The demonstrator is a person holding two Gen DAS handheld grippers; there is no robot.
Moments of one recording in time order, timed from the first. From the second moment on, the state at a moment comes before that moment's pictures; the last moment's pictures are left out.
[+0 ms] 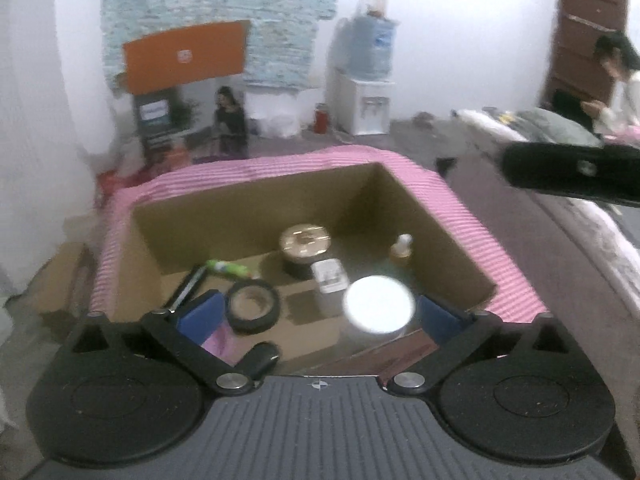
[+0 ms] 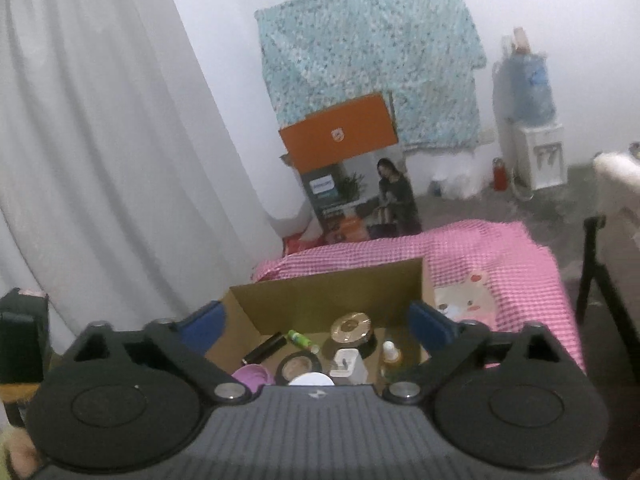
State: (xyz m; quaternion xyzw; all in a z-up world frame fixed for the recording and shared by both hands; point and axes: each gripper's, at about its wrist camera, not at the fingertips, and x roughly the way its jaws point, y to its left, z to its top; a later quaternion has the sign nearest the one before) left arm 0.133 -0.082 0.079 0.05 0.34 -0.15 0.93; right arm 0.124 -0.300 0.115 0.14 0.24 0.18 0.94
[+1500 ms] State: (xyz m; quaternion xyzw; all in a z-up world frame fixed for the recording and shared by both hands) left arm 0.129 -0.036 0.056 0.02 0.37 -0.01 0.93; right arm 0.128 -0.214 0.044 0.02 0.33 0.02 0.94
